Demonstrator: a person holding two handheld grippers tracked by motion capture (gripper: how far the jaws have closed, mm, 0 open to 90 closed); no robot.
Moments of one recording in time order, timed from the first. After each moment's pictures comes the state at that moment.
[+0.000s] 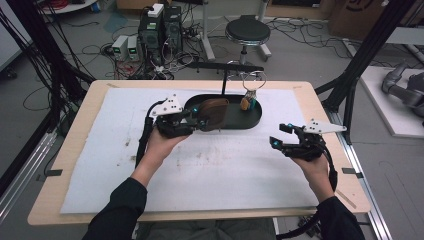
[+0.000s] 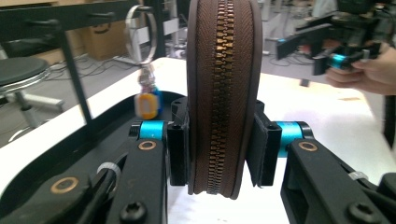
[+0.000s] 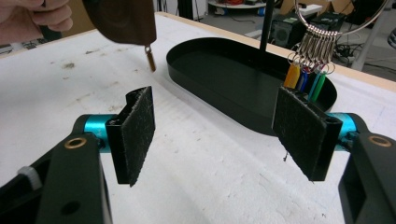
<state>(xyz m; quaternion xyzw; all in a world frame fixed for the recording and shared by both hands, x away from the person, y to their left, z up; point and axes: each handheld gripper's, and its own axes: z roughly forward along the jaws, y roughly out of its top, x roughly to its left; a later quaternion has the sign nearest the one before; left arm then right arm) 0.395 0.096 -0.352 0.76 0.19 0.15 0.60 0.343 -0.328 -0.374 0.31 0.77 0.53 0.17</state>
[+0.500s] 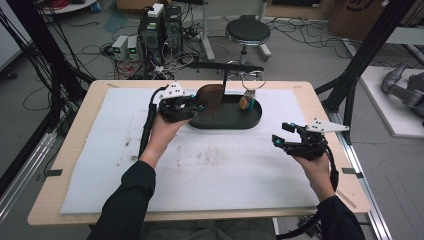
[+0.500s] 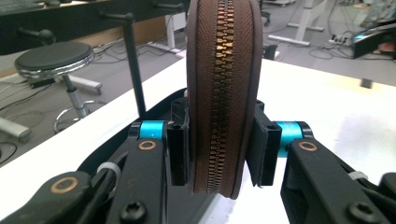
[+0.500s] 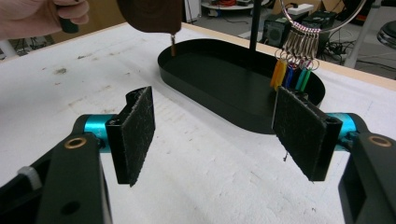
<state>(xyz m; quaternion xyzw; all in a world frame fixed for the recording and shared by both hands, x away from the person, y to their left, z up) 0.440 0.090 -0.350 0.77 0.24 0.18 0.56 0.346 -0.335 -0.375 0.32 0.76 0.53 0.18</state>
